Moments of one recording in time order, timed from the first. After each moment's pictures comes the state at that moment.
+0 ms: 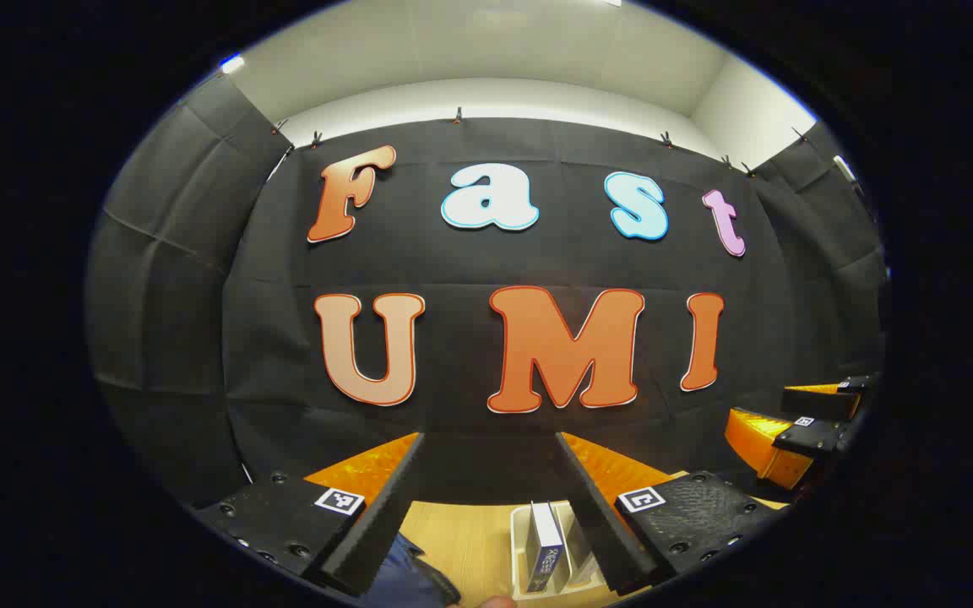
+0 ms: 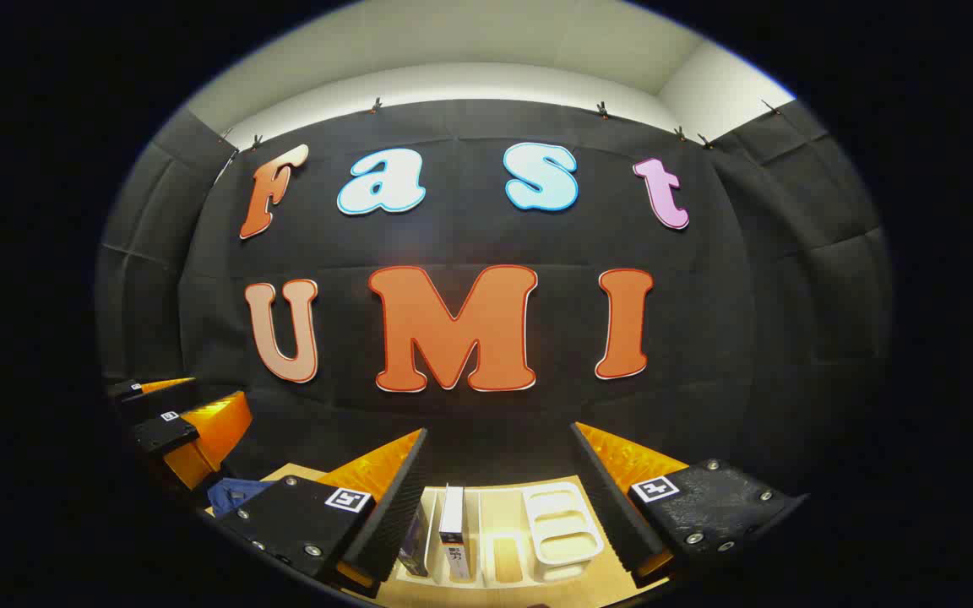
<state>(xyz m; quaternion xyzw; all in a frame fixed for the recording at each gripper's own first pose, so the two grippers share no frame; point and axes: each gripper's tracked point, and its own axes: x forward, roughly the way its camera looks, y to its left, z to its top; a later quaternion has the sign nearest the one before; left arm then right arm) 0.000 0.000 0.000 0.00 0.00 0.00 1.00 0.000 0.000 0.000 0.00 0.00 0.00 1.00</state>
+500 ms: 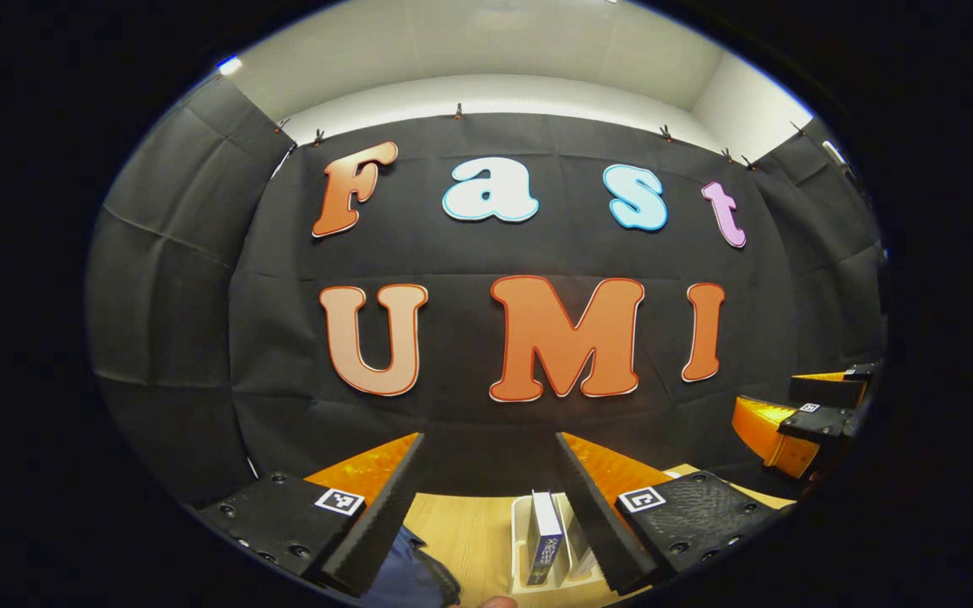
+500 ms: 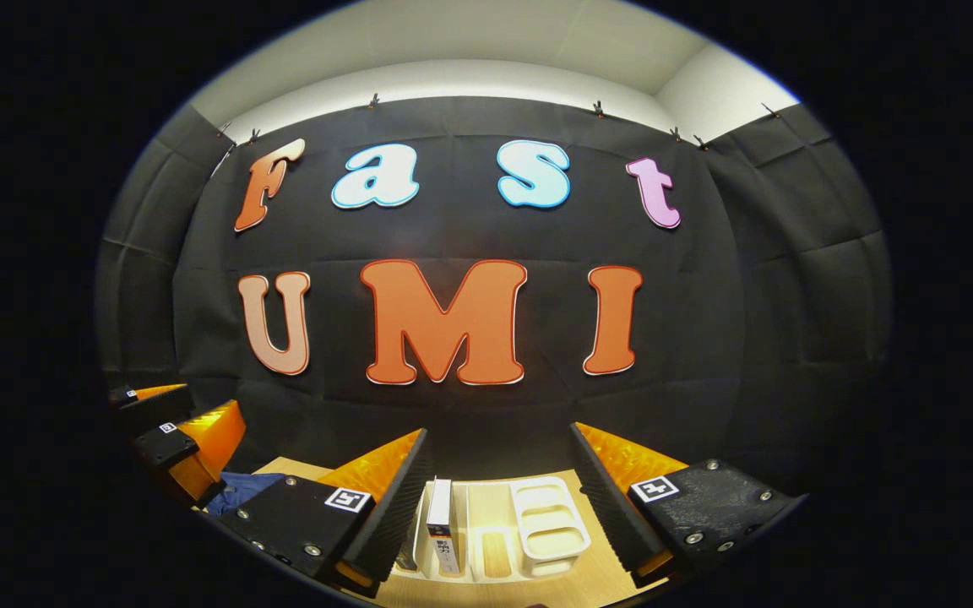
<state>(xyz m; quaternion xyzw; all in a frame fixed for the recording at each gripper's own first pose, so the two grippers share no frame) -0.011 0.003 -0.013 0.00 0.01 0.01 1.00 -0.008 -0.003 -0.005 0.00 0.01 -0.01 1.00</state>
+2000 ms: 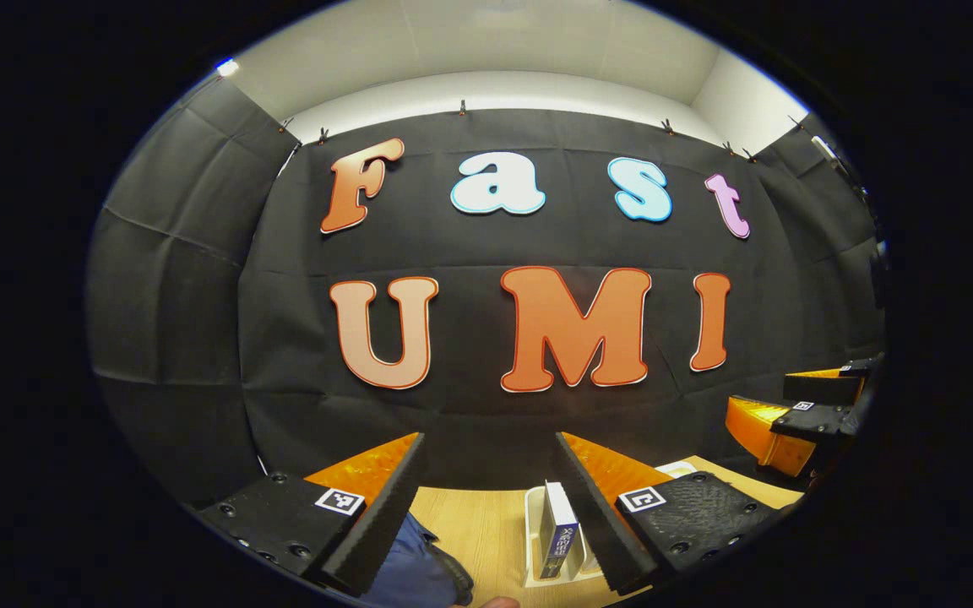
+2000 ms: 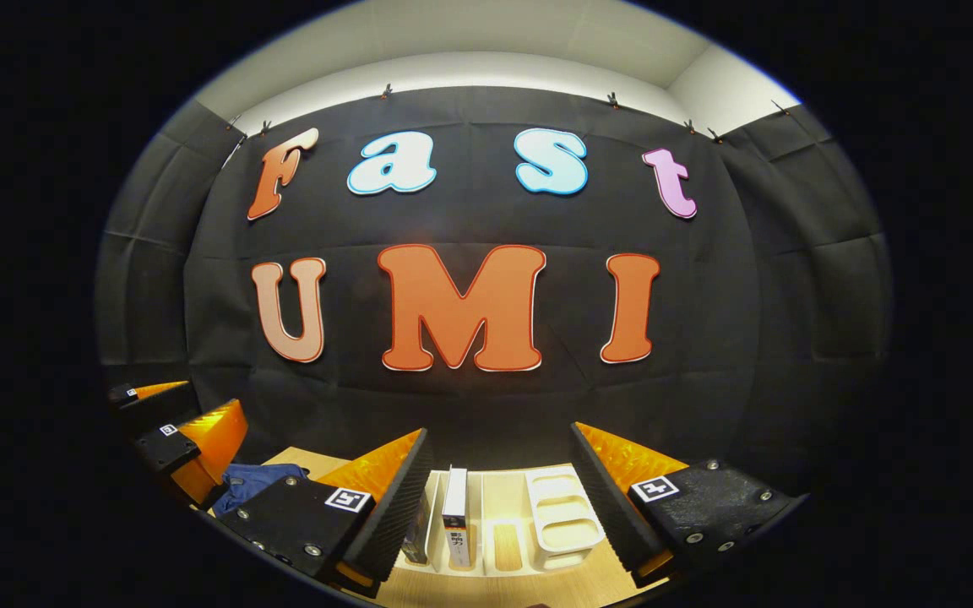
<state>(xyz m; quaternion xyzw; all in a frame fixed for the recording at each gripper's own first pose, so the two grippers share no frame) -0.018 0.014 -0.032 0.00 0.02 0.02 1.00 -0.007 0.013 -0.017 -0.02 0.03 0.00 1.00</state>
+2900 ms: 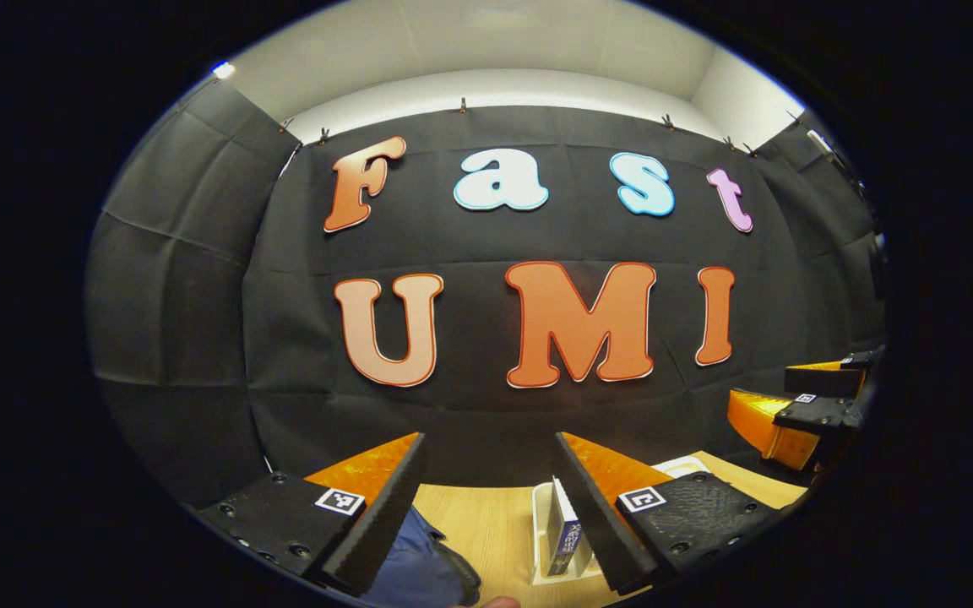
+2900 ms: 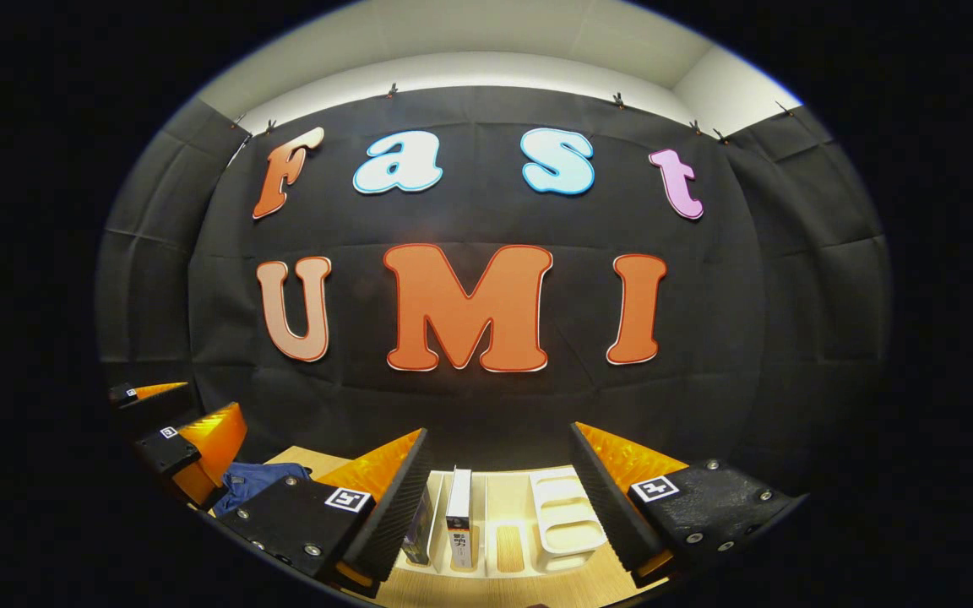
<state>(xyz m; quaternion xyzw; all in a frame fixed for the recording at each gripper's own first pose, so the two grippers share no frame) -0.019 0.017 -0.035 0.01 0.03 0.02 1.00 -0.004 0.020 -0.018 -0.02 0.02 0.02 1.00</state>
